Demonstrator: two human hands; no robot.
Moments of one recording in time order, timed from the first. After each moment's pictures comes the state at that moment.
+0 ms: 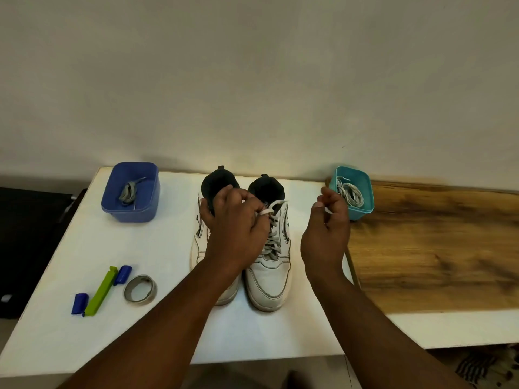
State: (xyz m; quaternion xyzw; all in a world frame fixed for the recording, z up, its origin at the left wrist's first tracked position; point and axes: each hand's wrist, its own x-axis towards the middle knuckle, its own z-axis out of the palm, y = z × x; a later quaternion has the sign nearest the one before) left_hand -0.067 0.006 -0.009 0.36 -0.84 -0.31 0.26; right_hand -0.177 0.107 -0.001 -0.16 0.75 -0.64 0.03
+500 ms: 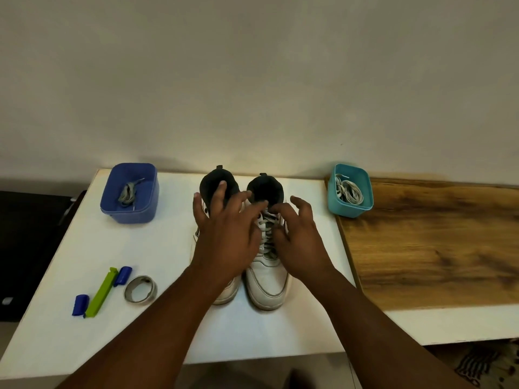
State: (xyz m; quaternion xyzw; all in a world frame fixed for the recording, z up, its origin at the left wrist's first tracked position) left_hand -0.046 0.003 -0.009 0.32 -0.92 -0.13 0.17; right_hand -0.177 0.116 -0.017 -0.44 0.82 -0.34 0.13
